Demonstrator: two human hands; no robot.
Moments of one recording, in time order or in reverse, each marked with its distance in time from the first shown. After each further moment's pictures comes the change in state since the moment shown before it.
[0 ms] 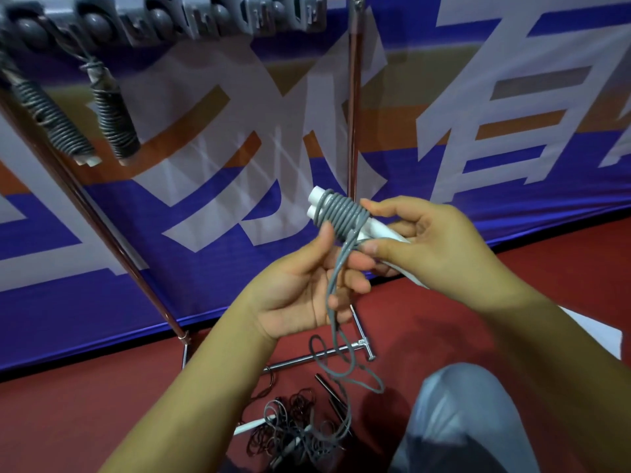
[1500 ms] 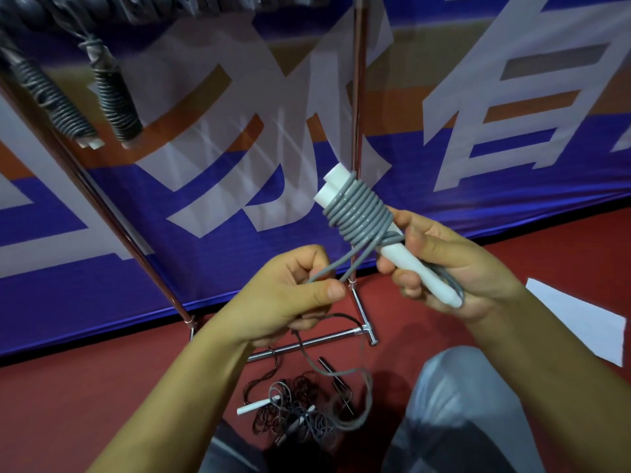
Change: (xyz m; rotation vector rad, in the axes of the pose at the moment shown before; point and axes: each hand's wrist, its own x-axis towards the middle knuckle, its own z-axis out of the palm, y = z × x) left_hand -0.033 -0.026 0.005 0.502 0.328 0.241; right_hand -0.019 0.025 -0.007 0.884 -0.473 0.242
